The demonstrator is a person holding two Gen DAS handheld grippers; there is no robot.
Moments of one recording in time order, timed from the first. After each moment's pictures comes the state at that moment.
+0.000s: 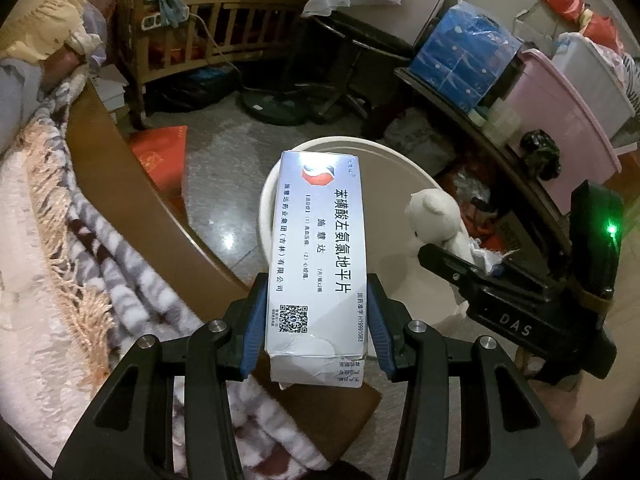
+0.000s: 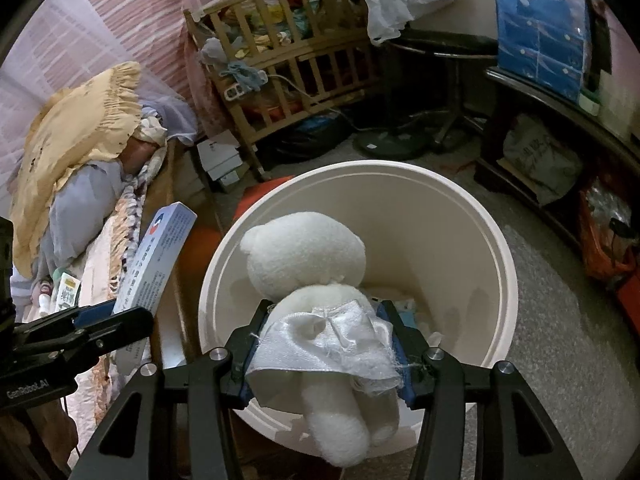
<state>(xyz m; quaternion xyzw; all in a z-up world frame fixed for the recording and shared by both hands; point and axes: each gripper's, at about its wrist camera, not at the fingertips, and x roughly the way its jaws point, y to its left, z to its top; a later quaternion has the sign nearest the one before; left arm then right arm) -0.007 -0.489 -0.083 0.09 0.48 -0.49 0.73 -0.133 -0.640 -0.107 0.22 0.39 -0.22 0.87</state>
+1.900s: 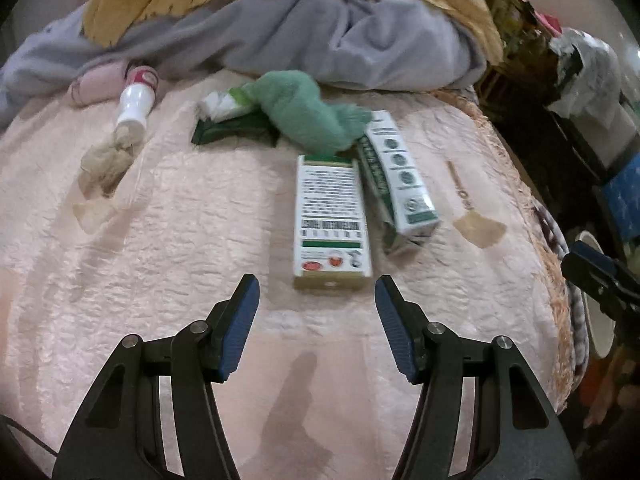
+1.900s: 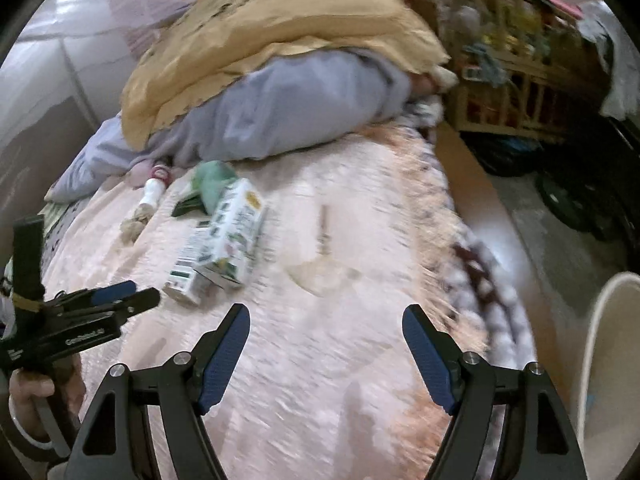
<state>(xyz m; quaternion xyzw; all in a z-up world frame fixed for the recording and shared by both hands) 0.130 -0.119 -0.110 -0.01 0.50 -0.16 0.85 0.065 -0.363 -0.092 0.08 0.44 0.03 0.90</state>
